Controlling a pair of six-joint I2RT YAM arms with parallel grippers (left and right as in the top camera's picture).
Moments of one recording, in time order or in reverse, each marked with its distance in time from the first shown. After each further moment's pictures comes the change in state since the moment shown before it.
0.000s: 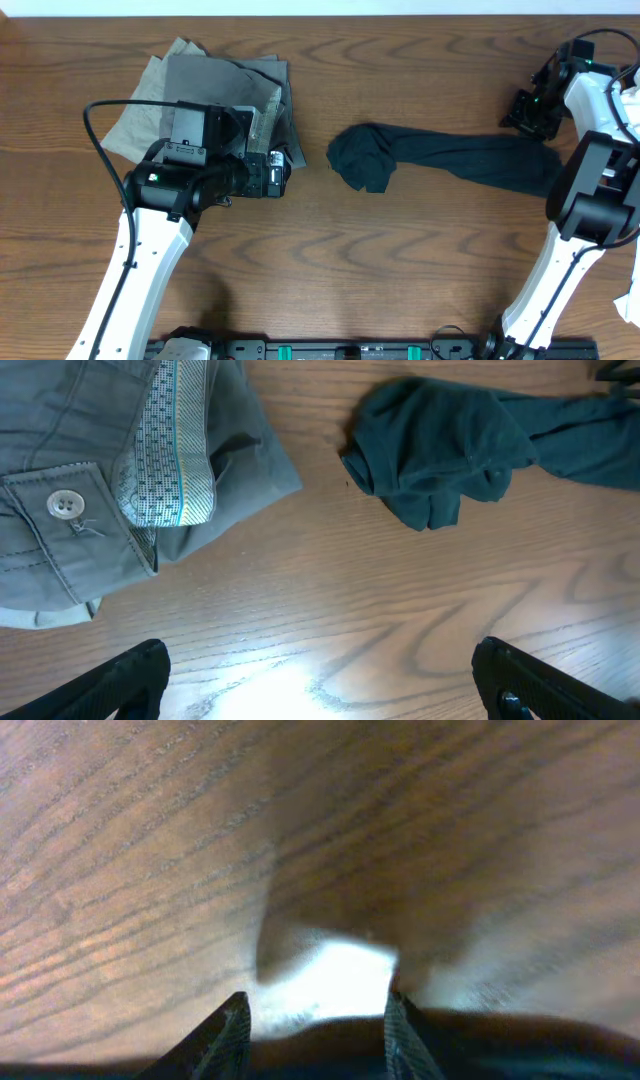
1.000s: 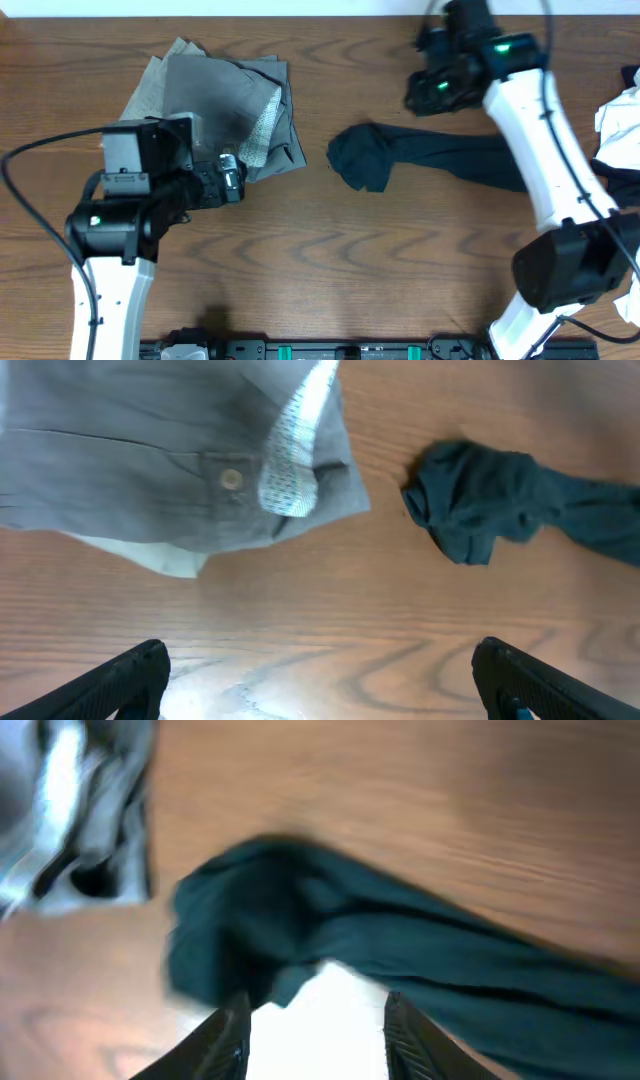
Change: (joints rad) left arm 0.197 -0.165 0.000 -0.097 -0.011 -0.003; right arm 0.460 -0.444 0.006 -0.179 -0.009 -0.126
